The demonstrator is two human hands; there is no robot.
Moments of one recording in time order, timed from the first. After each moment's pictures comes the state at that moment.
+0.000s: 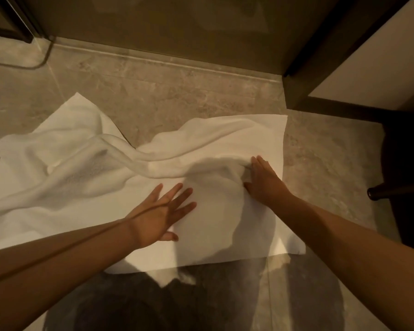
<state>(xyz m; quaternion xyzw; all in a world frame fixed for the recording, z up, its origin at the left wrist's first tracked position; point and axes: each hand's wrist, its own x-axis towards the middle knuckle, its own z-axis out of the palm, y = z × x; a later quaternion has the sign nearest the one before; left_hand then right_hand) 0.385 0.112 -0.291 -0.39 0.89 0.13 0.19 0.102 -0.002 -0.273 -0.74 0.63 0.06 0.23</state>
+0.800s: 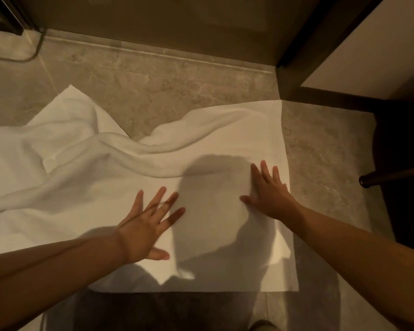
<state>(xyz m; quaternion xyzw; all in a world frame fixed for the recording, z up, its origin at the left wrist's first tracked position) 0.385 0.157 -0.287 -0.41 0.87 0.12 0.25 0.063 0.045 -0.270 -0.71 0.63 0.18 0.25</state>
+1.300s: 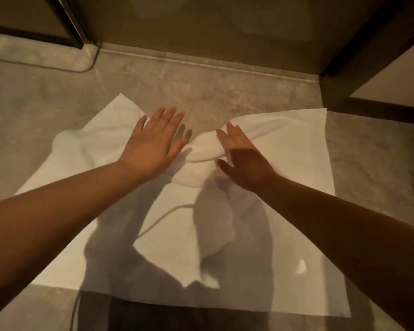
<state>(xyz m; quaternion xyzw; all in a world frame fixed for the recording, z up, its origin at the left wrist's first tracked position) 0.459 0.035 -0.214 -0.66 0.74 0.10 -0.09 0.233 -0.009 -0.231 -0.87 0.45 -0.03 0.19</state>
